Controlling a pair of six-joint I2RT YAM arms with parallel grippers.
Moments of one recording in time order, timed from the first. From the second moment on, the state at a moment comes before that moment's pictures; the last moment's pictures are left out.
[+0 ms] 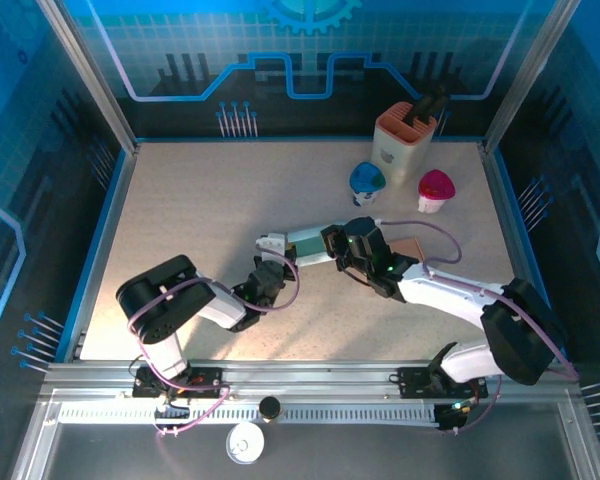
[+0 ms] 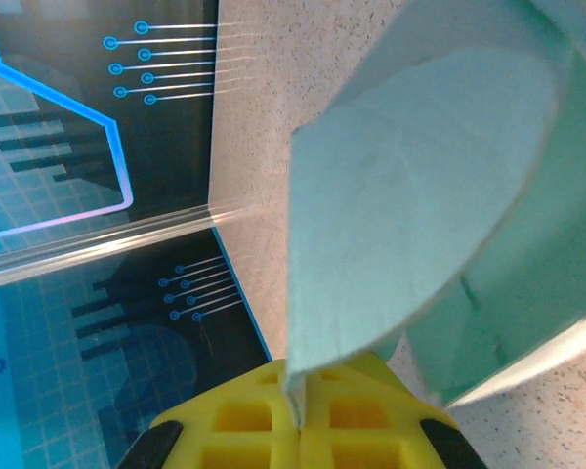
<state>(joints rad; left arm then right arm) -0.83 1.75 0.44 1.04 -0.60 -0.33 0.71 1.38 0.71 0.20 0.11 1.70</state>
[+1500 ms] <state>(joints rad) -0.49 1.16 0.55 -0.21 0.04 -0.84 0.83 1.55 0.52 0.52 -0.03 1.73</state>
